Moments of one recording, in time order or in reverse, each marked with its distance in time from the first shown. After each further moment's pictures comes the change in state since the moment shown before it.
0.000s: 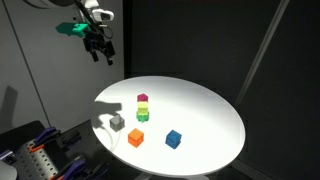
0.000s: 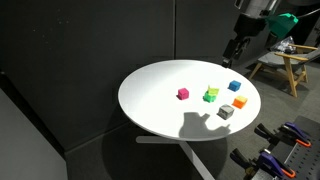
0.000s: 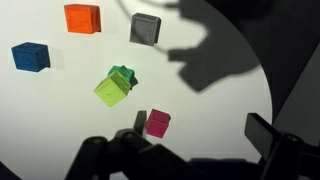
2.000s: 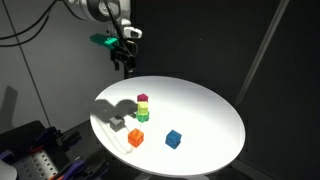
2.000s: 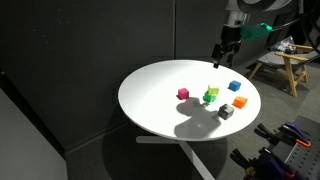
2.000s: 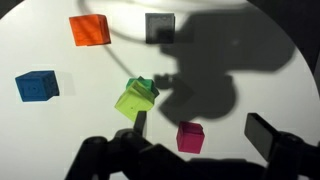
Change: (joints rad) arm -0.057 0.335 -0.093 0.245 0.024 -0.060 0.028
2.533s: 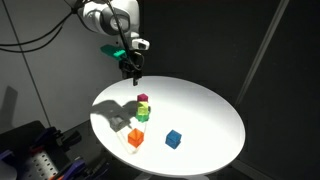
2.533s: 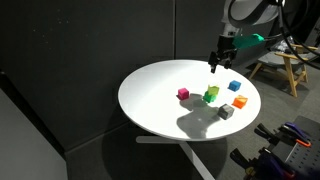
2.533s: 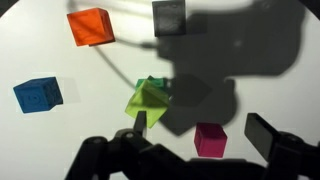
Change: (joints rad) arm -0.010 0.134 -0.035 0.045 0.000 0.071 0.036
